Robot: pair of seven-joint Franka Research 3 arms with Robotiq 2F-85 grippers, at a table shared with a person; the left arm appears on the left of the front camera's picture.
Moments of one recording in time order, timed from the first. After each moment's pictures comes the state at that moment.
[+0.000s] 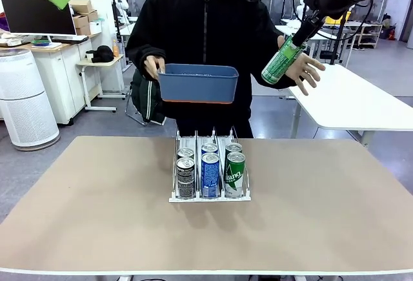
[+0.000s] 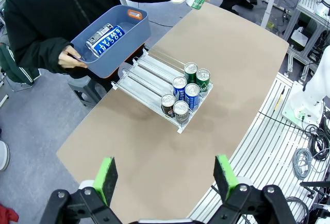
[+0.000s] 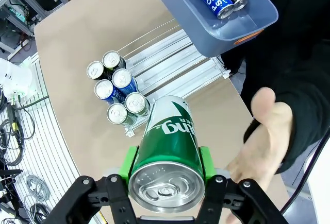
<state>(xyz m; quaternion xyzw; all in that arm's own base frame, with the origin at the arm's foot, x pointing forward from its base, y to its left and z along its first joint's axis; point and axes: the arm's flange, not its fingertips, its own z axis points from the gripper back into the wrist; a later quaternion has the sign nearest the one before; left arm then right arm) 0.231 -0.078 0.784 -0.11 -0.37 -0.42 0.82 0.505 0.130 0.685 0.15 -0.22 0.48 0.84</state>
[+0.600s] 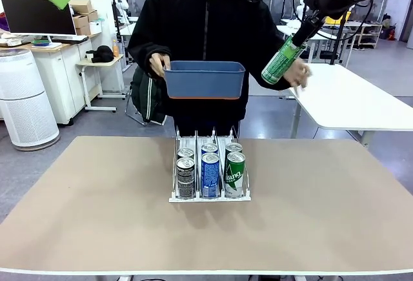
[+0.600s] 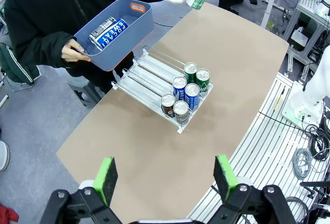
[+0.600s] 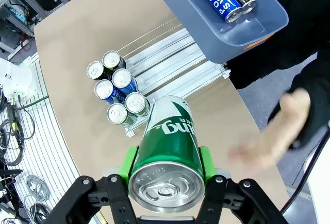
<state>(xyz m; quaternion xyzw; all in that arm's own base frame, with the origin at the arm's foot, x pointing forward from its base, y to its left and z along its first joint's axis) 0.231 -0.078 0.784 -0.11 -0.37 -0.42 0.82 0.505 0.130 0.685 0.15 -0.22 0.48 0.84</state>
